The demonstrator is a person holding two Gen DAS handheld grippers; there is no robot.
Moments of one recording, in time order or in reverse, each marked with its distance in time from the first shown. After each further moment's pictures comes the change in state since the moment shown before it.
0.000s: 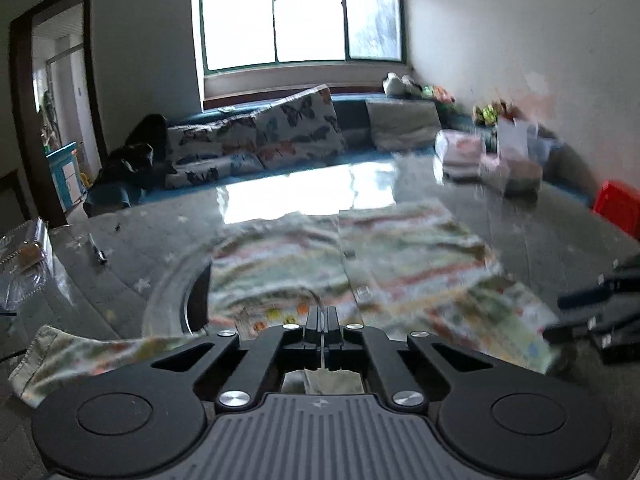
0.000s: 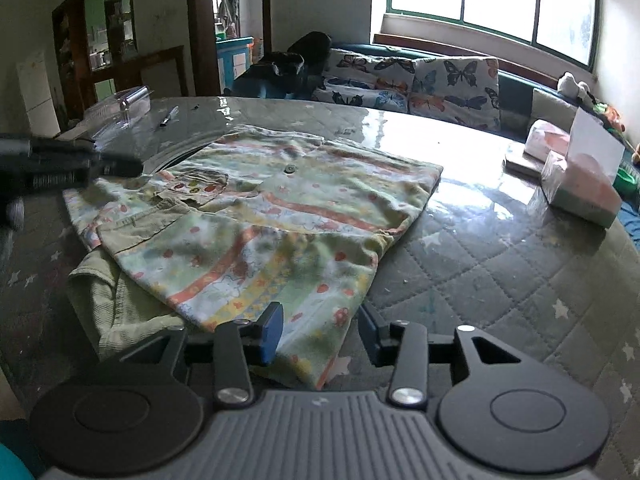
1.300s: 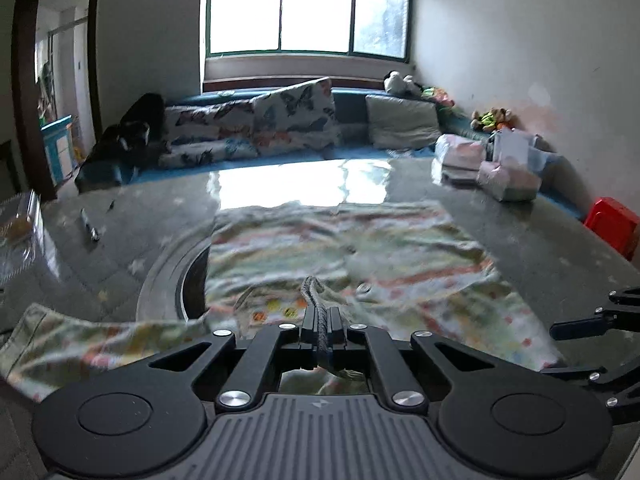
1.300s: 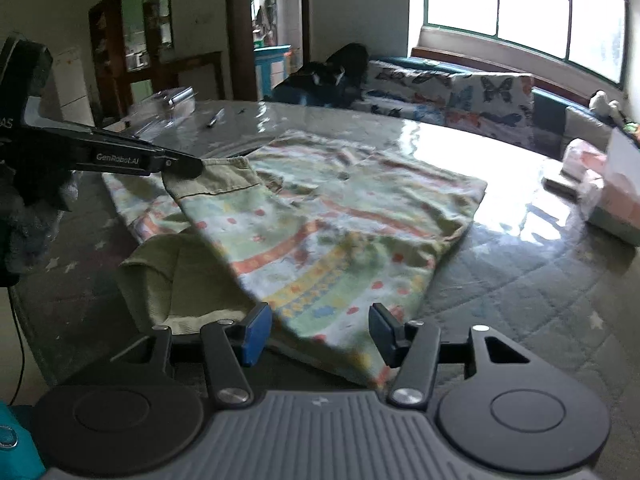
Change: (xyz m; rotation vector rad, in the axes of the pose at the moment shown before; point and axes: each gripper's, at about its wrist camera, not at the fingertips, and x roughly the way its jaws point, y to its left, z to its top) left arm 0.009 0.012 -0.005 -0.052 0.052 -0.035; right arm -0.003 0.027 -0.008 -0.055 -0.024 0.104
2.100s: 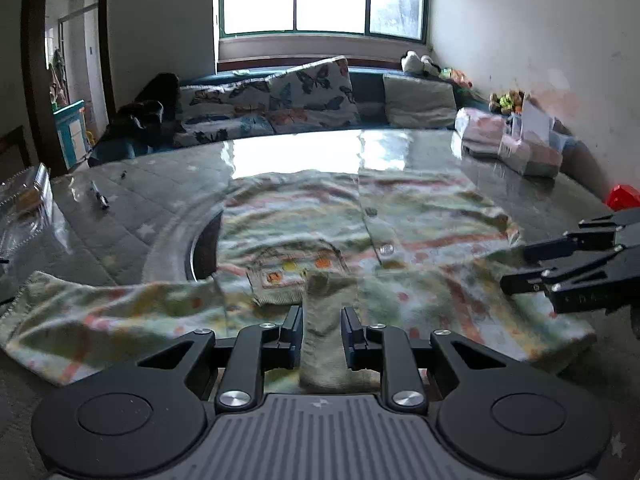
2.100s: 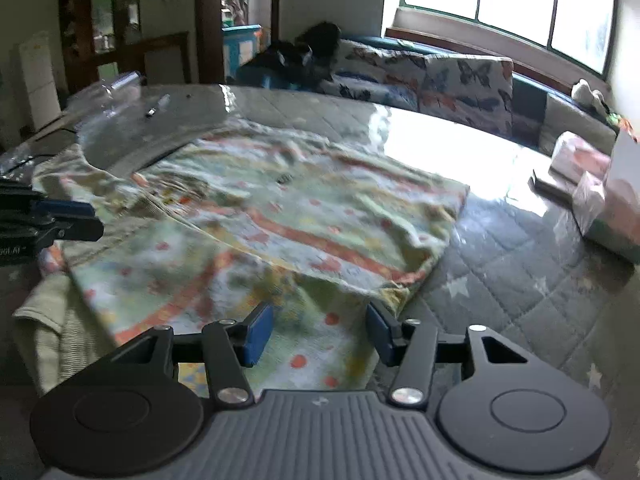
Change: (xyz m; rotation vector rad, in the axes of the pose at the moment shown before) left arm 0.021 0.001 -0.023 0.002 0.065 0.052; right arm 0.069 -0.041 0.037 0.015 0.060 -0.105
